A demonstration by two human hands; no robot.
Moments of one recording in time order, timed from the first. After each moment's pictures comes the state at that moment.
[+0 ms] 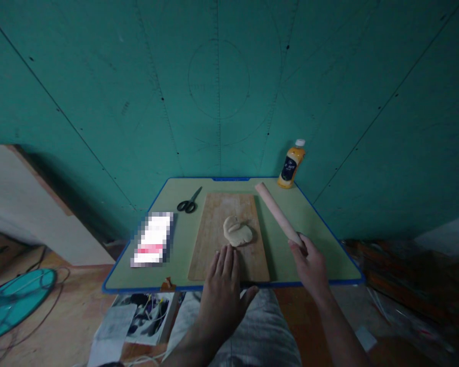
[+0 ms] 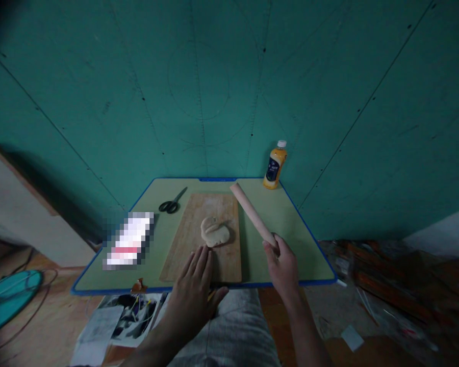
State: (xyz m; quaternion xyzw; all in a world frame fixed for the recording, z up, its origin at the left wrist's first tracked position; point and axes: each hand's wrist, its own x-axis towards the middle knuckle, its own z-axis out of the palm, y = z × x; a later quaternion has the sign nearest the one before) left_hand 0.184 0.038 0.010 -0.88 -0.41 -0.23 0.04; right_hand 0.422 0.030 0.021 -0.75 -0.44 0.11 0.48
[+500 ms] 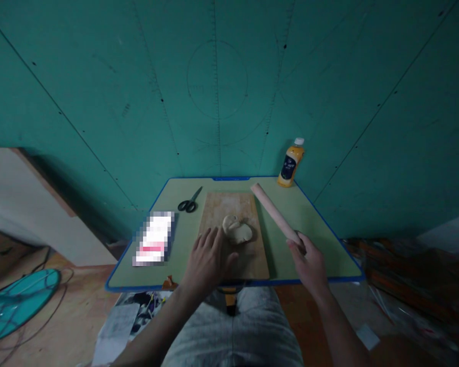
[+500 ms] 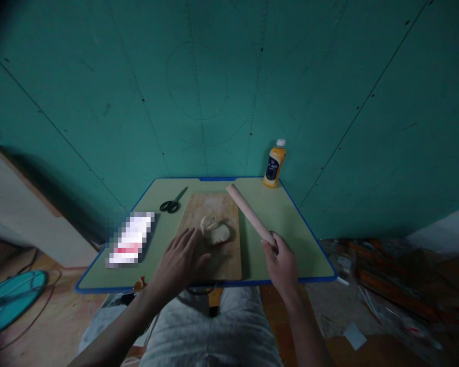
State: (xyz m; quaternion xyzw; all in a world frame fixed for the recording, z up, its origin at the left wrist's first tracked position) left_hand 0.158 0.091 0.045 -0.87 -0.45 -0.21 0.02; right_hand 0.420 0.030 0.023 -0.74 -0.46 0.12 0.47
